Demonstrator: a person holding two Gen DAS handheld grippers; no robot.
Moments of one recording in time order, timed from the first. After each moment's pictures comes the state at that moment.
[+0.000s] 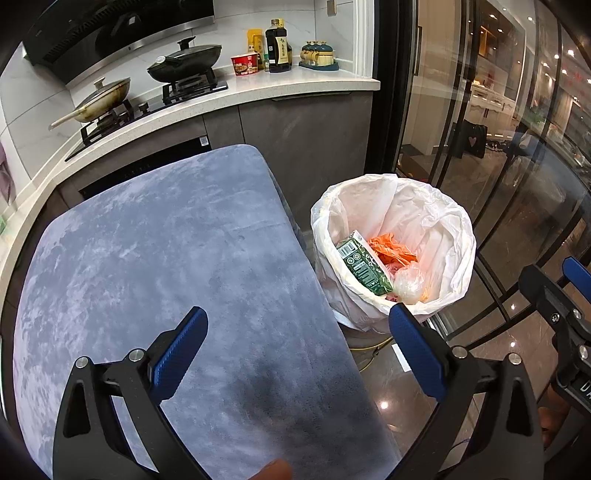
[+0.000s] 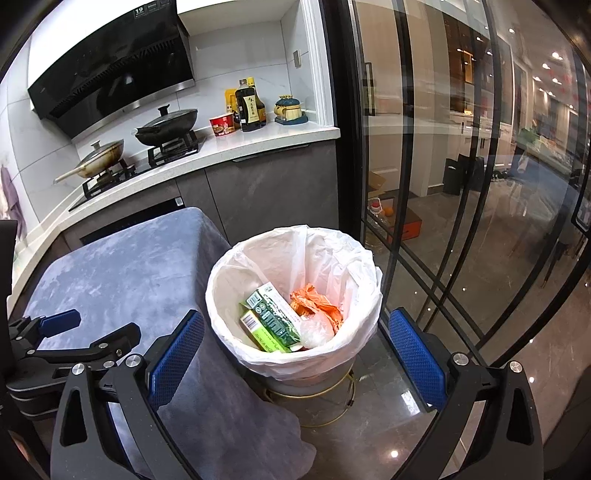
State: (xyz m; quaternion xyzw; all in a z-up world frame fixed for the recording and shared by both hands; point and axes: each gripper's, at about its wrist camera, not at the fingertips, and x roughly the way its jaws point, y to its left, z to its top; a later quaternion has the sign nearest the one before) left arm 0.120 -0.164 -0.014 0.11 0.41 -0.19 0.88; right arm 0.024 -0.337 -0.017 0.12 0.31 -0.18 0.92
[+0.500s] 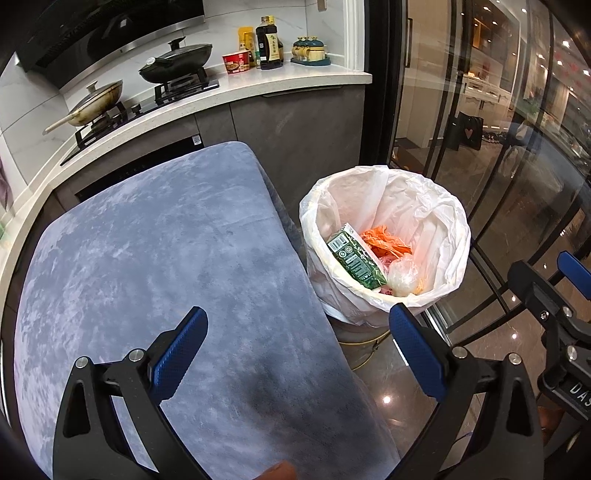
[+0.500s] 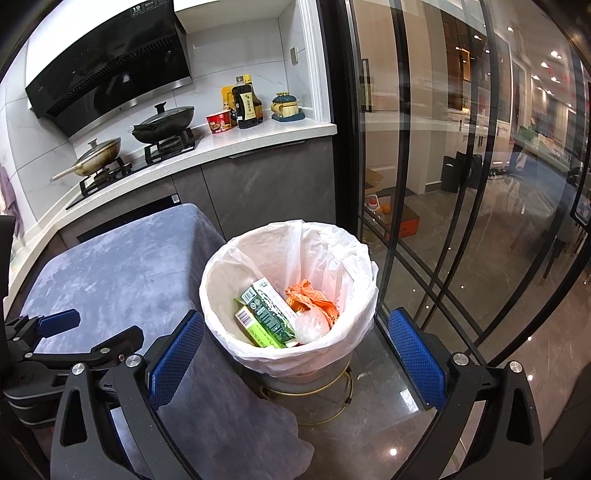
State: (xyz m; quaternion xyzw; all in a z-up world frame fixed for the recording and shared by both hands) left arm 0.111 -0.176 -0.018 0.12 0.42 -0.20 0.88; right arm 0.023 -0.340 -0.025 0.12 0.32 -0.18 0.92
